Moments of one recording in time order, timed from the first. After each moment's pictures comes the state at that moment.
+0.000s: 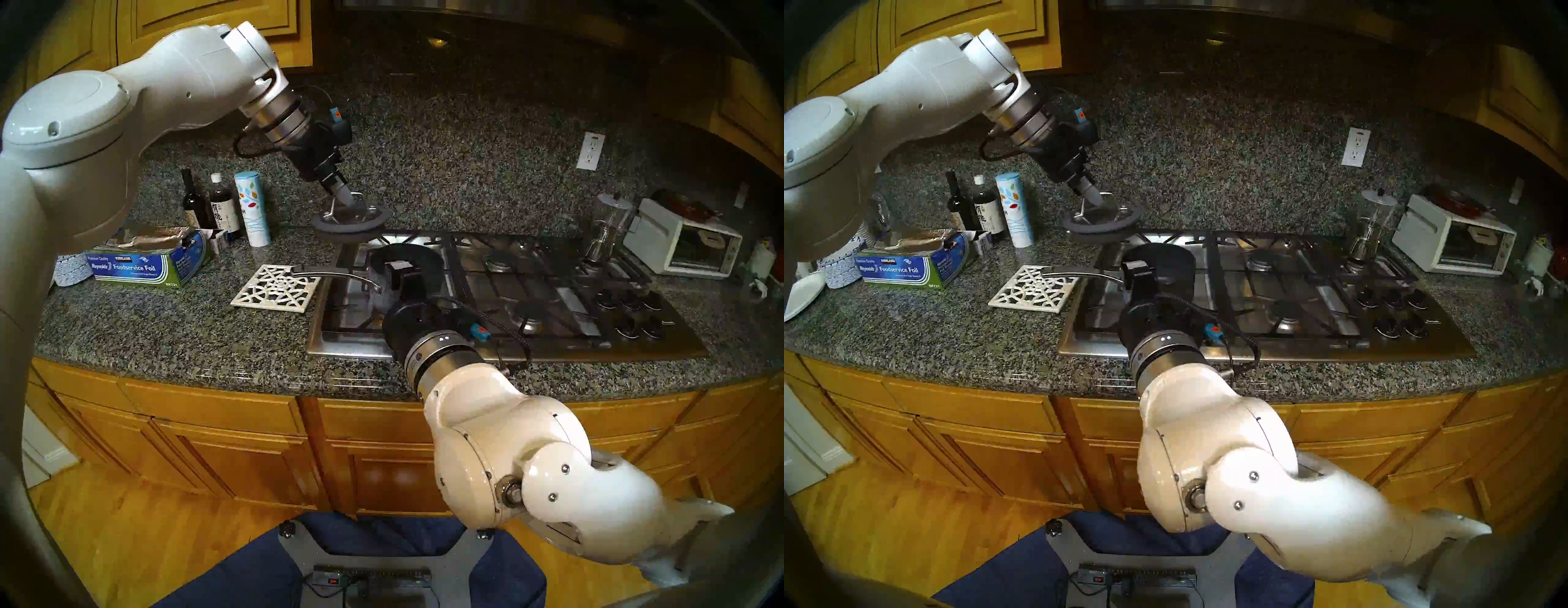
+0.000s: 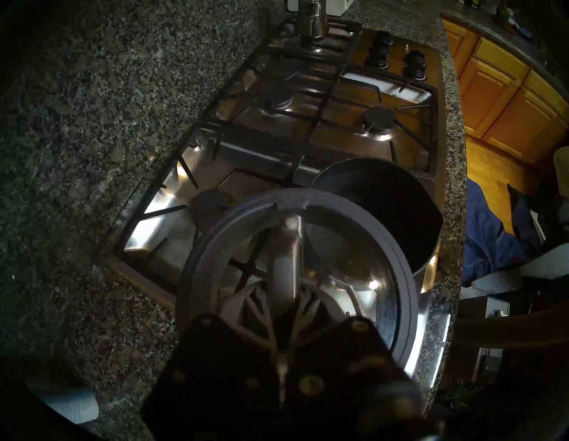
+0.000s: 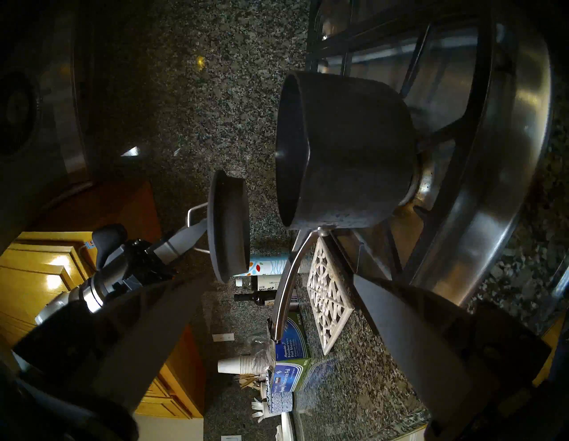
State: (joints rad) left arm -0.36 -1.30 0.49 -0.38 -1.06 0.41 -1.42; right arm -1.30 -1.03 0.63 -2.41 1.62 -0.79 -0.86
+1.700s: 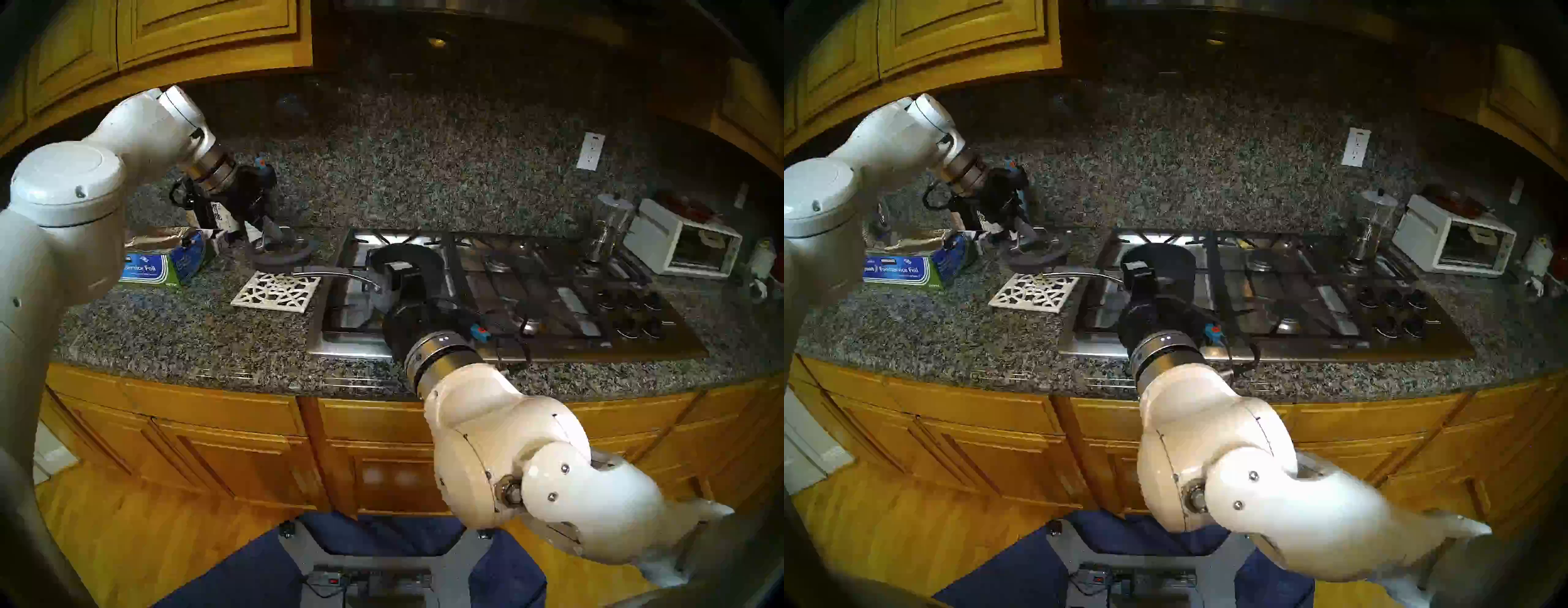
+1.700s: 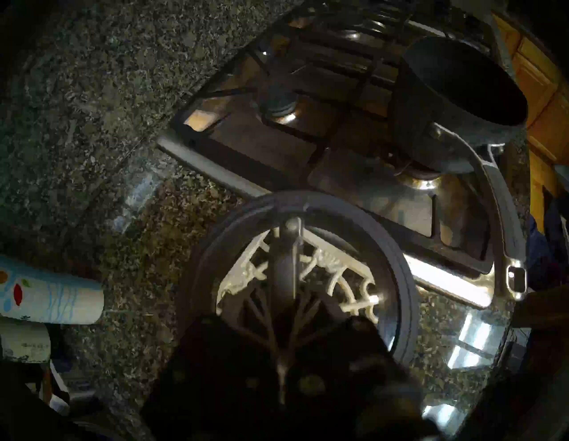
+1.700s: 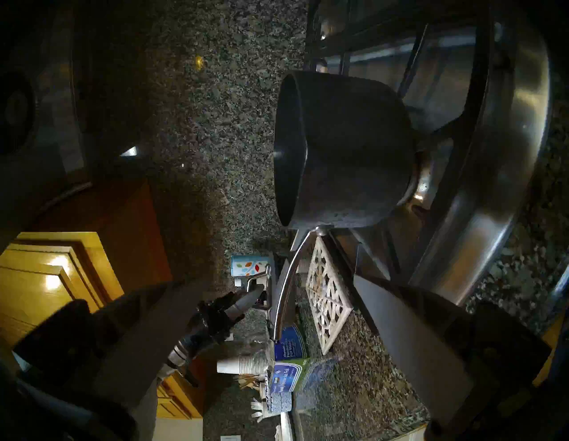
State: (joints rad) left arm -0.19 -1.20 0.51 -0.16 -1.00 0.22 -1.42; right arm -1.30 -1.03 0.63 -2.41 1.62 -0.79 -0.86
